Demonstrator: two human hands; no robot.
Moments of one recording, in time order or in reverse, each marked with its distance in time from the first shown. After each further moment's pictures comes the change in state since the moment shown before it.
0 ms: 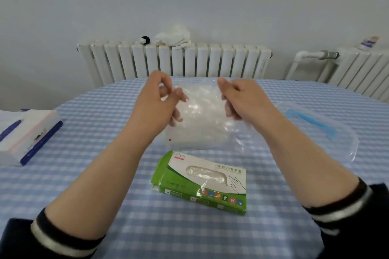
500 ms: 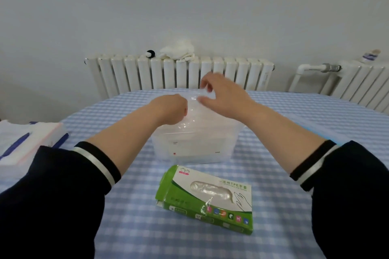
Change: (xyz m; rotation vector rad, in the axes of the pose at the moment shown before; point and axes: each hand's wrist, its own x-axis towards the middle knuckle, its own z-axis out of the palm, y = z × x) left_hand 0.095 -0.026 0.011 1.280 -0.553 0.042; right_hand 0.079 0.005 0.022 -0.529 -0.060 -0.482
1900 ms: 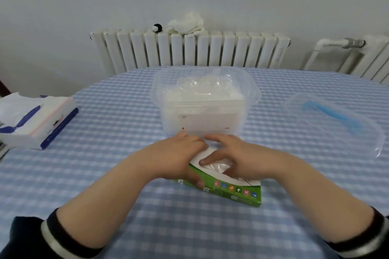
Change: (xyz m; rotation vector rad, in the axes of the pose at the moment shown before) left_hand -0.118 0.023 0.078 -0.195 -0.213 0.312; right_hand -0.133 -0.014 0.051 0.134 -0.724 -0.046
